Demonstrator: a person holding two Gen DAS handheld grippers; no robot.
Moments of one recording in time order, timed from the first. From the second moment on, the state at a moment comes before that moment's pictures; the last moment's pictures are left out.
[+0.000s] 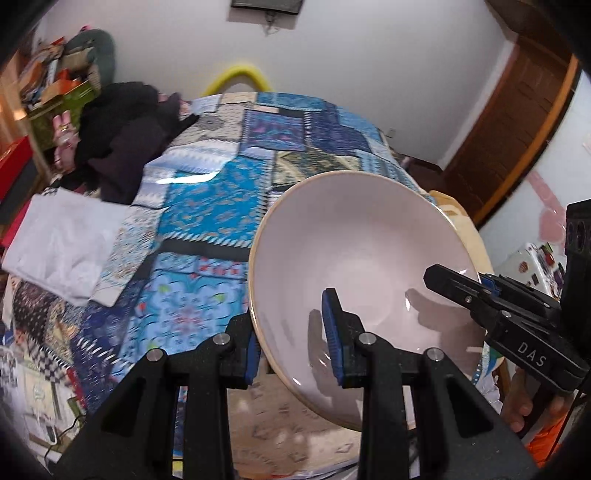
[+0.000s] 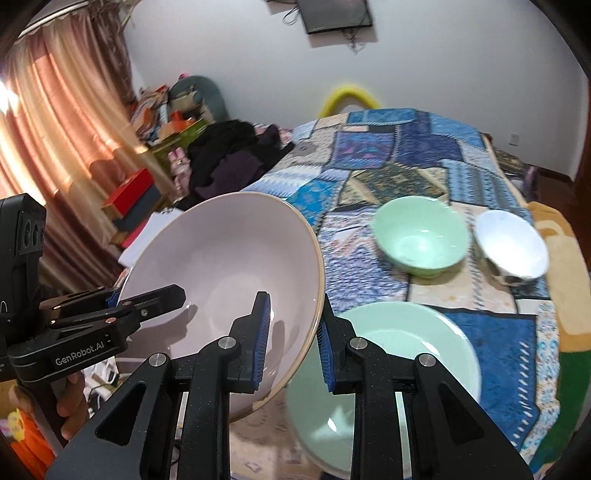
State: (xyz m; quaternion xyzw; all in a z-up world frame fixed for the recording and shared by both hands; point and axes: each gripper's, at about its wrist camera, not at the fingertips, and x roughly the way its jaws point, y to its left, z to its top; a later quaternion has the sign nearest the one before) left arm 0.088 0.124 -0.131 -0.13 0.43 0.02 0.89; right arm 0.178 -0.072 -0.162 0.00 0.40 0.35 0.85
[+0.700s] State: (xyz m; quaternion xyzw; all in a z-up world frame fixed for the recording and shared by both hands) left arm 0.076 0.185 -0.200 -0.17 0.48 0.06 0.86; right arm 0.181 -0.013 -0.226 -0.04 0.48 0.38 0.79
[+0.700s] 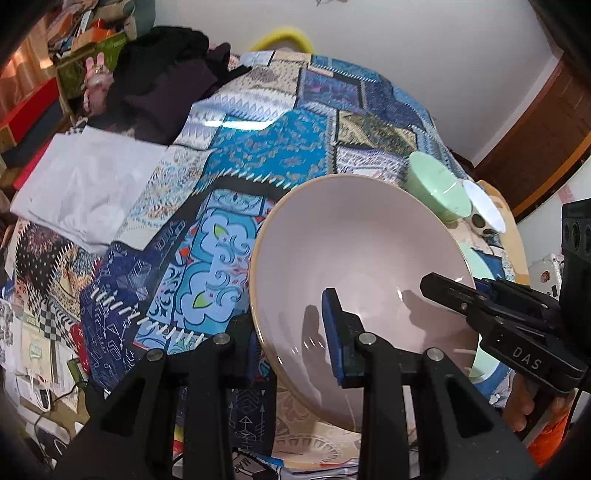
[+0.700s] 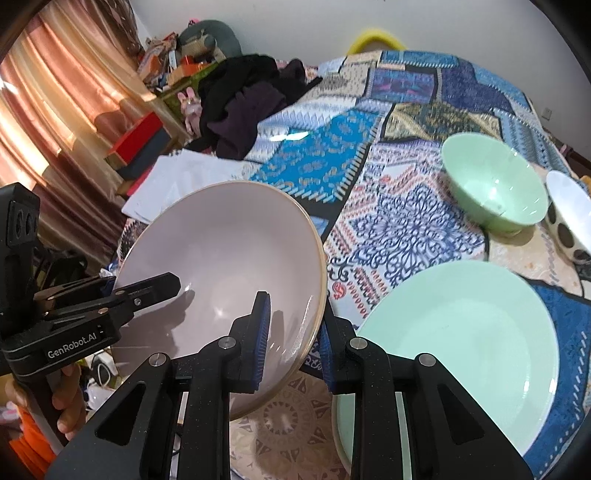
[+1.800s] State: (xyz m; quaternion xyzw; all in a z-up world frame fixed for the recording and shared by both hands) left arm 0.069 0.201 -0.238 -0.17 0.51 0.09 0.84; right arm 0.185 -0.008 -0.244 -0.06 0.50 0.38 0.78
